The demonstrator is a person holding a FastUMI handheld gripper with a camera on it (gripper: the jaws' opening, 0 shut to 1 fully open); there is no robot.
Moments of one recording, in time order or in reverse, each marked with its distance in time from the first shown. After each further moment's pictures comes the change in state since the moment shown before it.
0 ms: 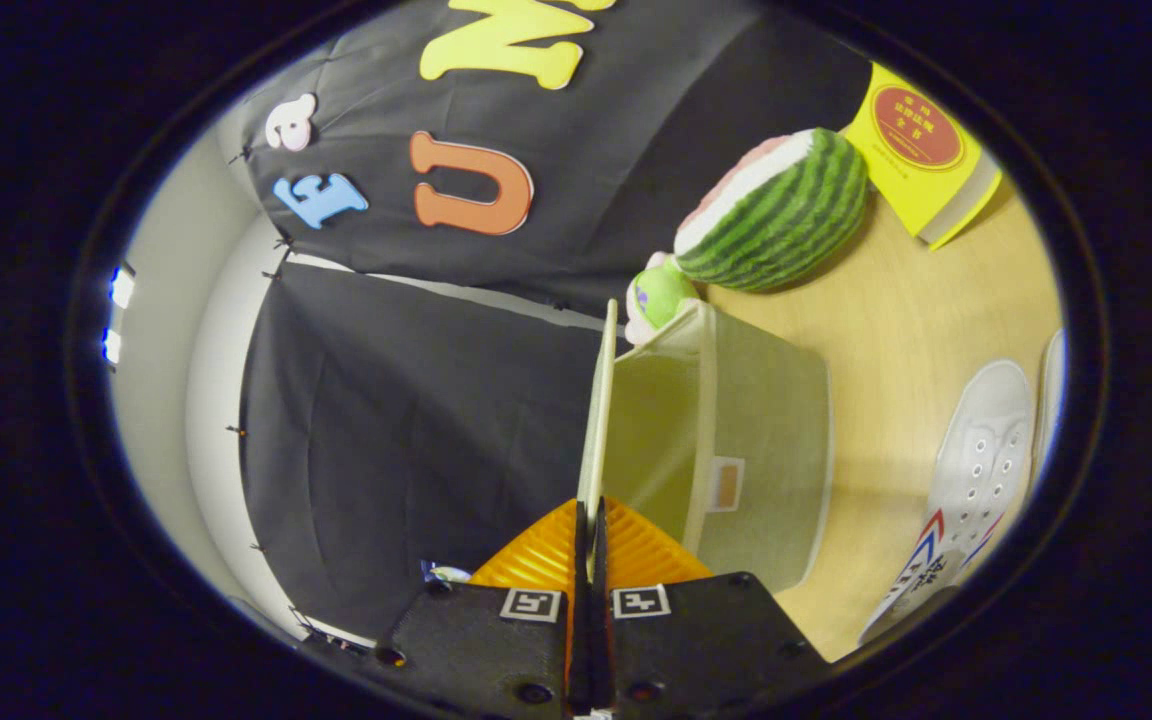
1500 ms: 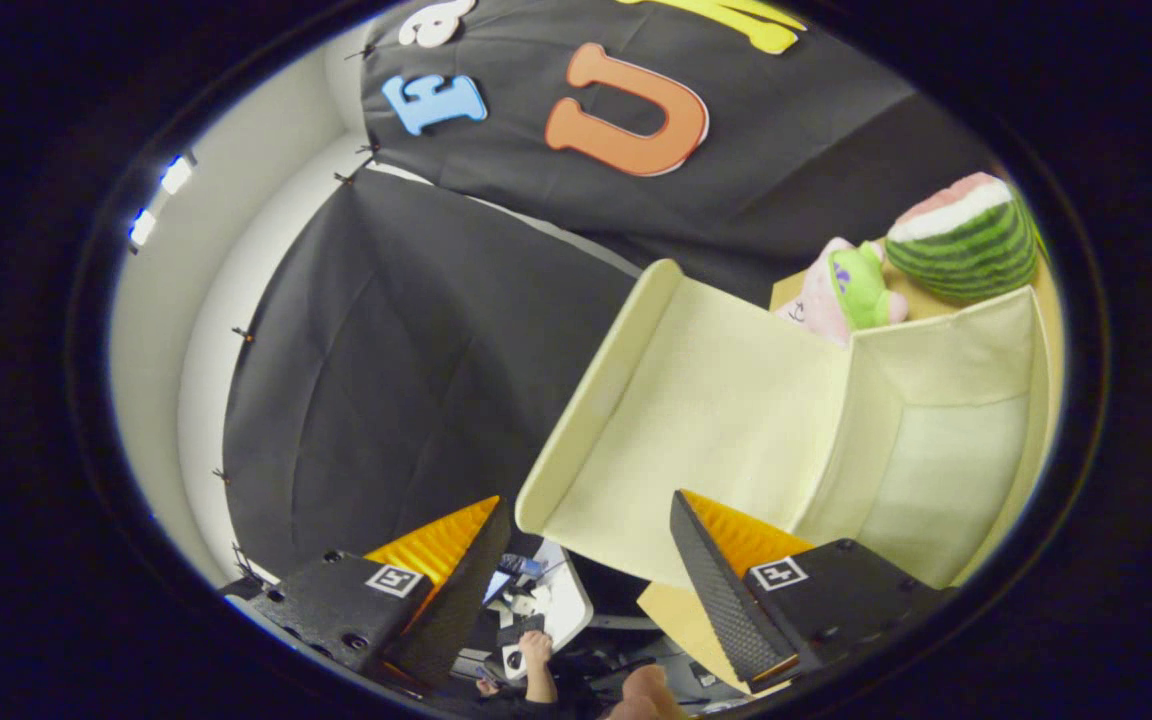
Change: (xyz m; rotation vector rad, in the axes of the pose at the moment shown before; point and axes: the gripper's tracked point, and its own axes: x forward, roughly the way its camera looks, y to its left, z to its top) arm 0.153 0.116 -0.082 -0.265 0.048 0.039
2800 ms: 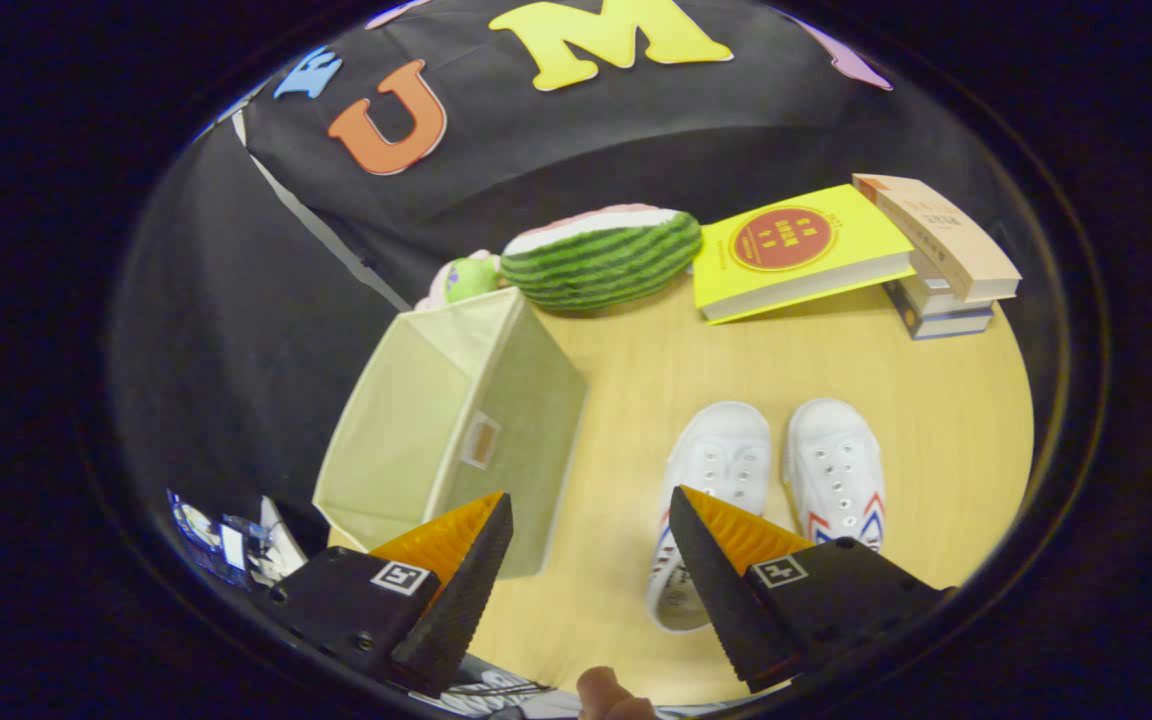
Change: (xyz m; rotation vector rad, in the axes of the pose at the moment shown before) arm -0.251 -0.253 -0.013 -0.095 -0.019 -0.908
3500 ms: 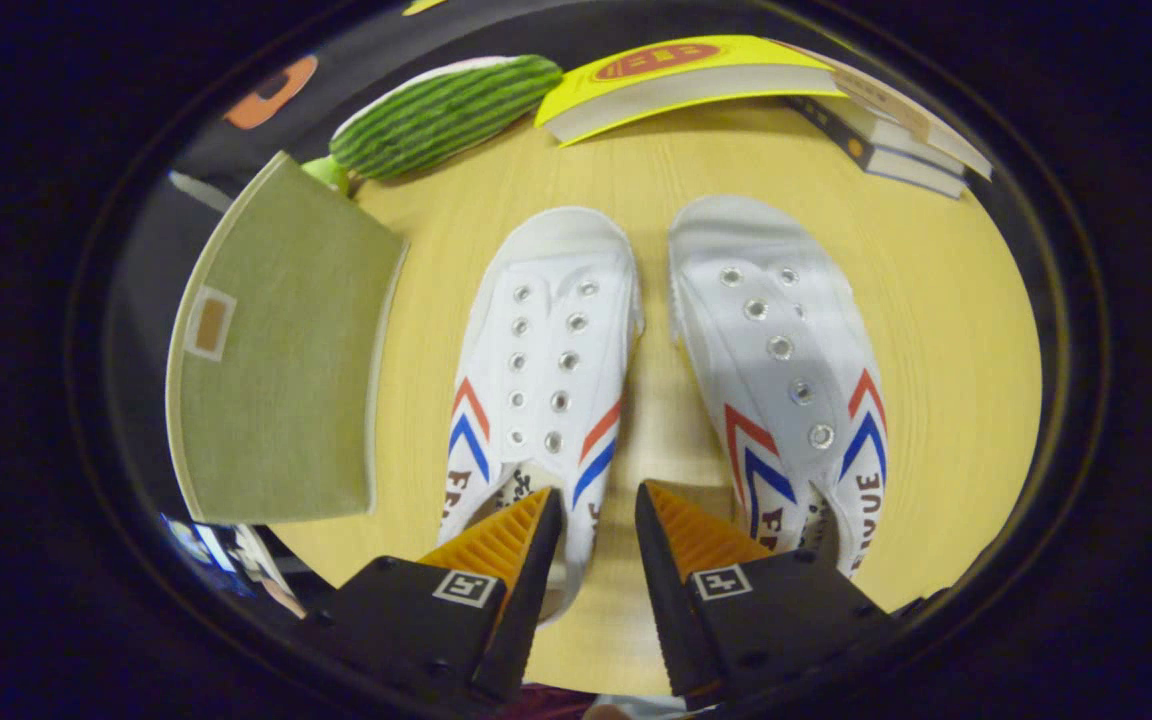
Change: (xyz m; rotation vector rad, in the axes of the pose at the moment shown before) arm 0.064 -0.082 -0.104 0.199 0.345 -0.076
